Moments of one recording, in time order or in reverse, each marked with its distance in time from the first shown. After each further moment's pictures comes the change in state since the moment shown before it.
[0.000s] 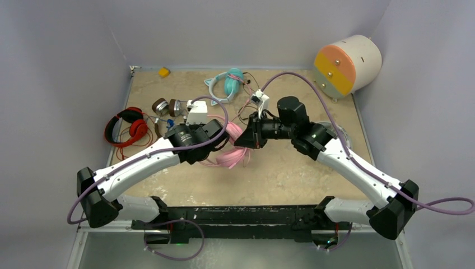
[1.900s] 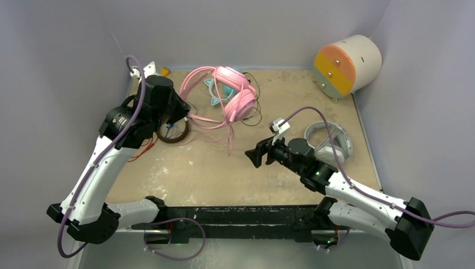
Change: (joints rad) left arm 0.361 -0.108 0.410 0.041 0.545 -0.137; right arm 0.111 -0.296 -0.591 0.433 0.627 -0.148
